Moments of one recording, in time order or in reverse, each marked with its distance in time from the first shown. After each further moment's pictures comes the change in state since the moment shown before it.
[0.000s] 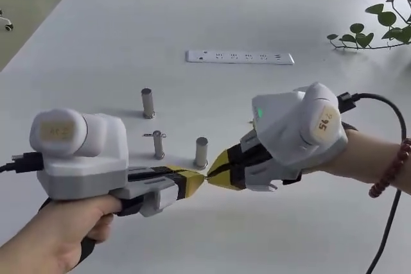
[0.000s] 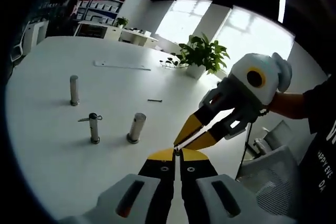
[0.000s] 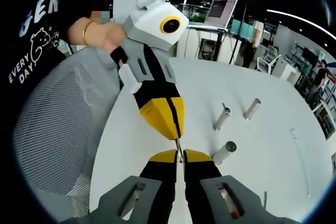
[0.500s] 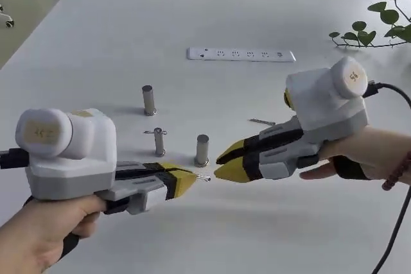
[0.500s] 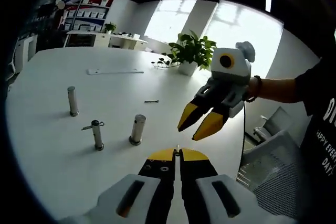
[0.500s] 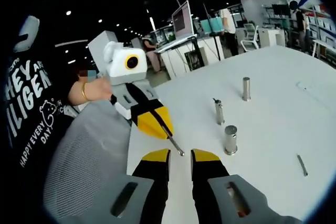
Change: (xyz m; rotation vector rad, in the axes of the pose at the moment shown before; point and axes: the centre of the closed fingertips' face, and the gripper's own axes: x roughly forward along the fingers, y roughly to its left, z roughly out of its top) left arm -0.010 0.002 -0.003 0.136 0.010 -0.053; right arm -0.020 0.002 0.006 0.444 -0.185 0.127
